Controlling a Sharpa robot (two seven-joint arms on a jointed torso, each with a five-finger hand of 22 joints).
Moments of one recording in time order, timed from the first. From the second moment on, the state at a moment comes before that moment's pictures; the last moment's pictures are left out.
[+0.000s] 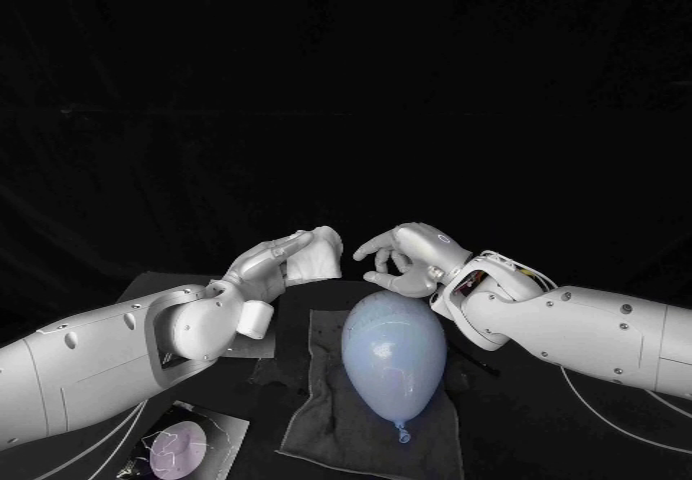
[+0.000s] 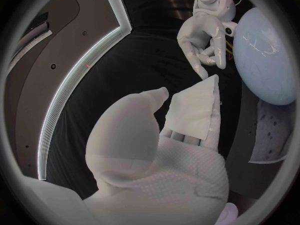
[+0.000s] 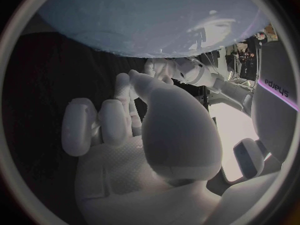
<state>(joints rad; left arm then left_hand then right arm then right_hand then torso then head) 1.32 -0.74 -0.10 1.39 0.28 0.04 0.36 1.35 -0.12 0.55 0.16 0.05 0.56 0.17 0.63 0.20 0.99 0.19 0.07 0.06 1.03 0.14 0.10 0.16 0.18 1.08 0.23 0.15 0.07 1.39 -0.71 -0.16 1.41 -1.30 -0.64 0.27 1.43 -0.24 0.52 0.04 0.08 1.03 0.13 0.10 0.26 1.19 0.05 0.55 0.60 1.46 -0.03 1.22 1.22 0.08 1.40 0.08 1.29 1.31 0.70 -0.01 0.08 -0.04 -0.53</state>
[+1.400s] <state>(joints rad) 1.32 -0.74 -0.08 1.41 0.28 0.02 0.36 1.40 -0.11 0.57 0.11 0.05 0.58 0.17 0.62 0.19 1.01 0.18 0.07 0.06 1.05 0.13 0.10 0.17 0.18 1.12 0.21 0.16 0.07 1.38 -0.65 -0.16 1.42 -1.58 -0.83 0.25 1.36 -0.24 0.45 0.03 0.05 1.02 0.13 0.15 0.29 1.32 0.05 1.21 1.22 1.46 -0.02 1.52 1.31 0.05 1.46 0.09 1.42 1.31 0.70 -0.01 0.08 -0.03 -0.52</state>
